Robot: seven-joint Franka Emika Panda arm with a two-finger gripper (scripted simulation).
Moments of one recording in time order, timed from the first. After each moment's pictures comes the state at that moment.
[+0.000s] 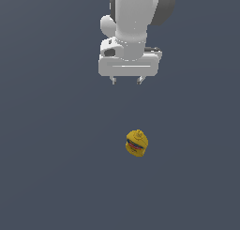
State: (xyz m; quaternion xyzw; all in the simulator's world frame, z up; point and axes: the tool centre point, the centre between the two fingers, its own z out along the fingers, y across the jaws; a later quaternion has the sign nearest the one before) arm -0.072 0.026 0.308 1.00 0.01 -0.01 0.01
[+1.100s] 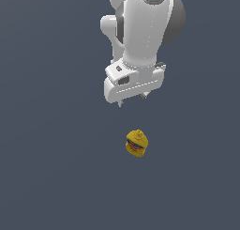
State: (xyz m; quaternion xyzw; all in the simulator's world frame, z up) arm -0.002 0.046 0.281 0.98 0.21 -0.01 0.01
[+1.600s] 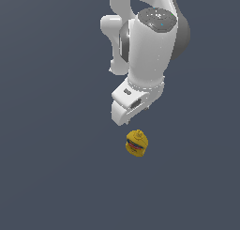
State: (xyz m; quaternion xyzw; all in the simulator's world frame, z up) arm 0.042 0.061 0.253 0.94 0.34 -0.01 0.01
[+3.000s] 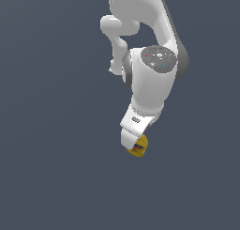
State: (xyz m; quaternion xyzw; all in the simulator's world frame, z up) arm 0.080 0.074 0.201 0.89 0.46 0.00 0.00
